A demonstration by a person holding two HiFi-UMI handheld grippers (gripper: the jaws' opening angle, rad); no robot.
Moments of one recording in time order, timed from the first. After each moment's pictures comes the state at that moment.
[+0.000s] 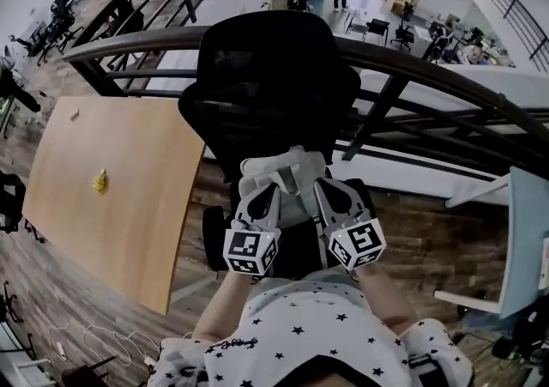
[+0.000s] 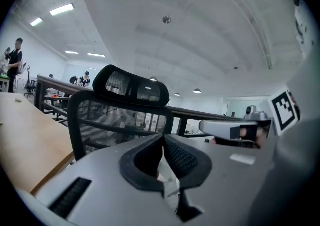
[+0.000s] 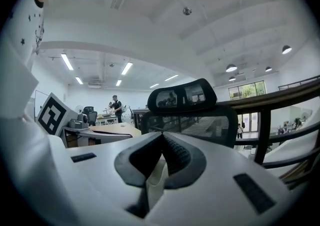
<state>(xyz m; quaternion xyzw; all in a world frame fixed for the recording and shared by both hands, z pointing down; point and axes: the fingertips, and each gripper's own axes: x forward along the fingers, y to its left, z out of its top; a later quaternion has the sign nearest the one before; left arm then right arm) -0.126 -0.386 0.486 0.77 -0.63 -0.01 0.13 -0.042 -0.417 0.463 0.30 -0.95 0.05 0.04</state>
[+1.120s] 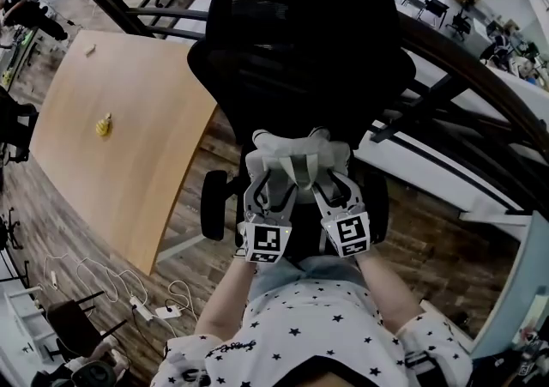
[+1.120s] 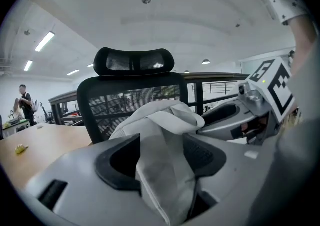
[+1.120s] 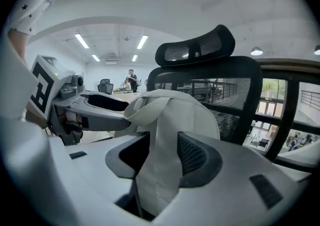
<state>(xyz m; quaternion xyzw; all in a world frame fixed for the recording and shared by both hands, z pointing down) -0.144 -0.419 0.603 0.69 -0.70 0.16 0.09 -0.076 -0.462 0.623 0.19 -0.96 0.03 0.19</state>
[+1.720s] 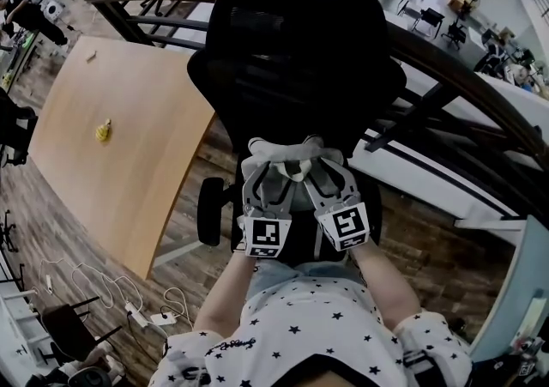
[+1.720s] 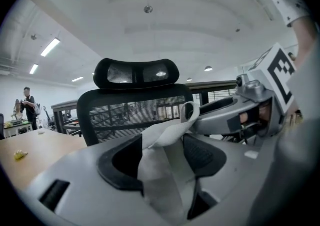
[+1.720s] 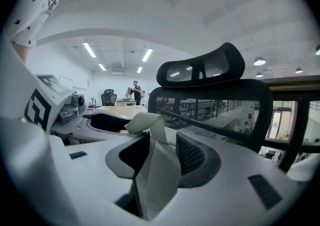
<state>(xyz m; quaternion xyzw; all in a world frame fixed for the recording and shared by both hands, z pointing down) -0.153 -0.450 0.565 0.68 -0.72 0.13 0.05 -0.108 -0.485 0.557 0.17 -0.98 0.01 0.12</state>
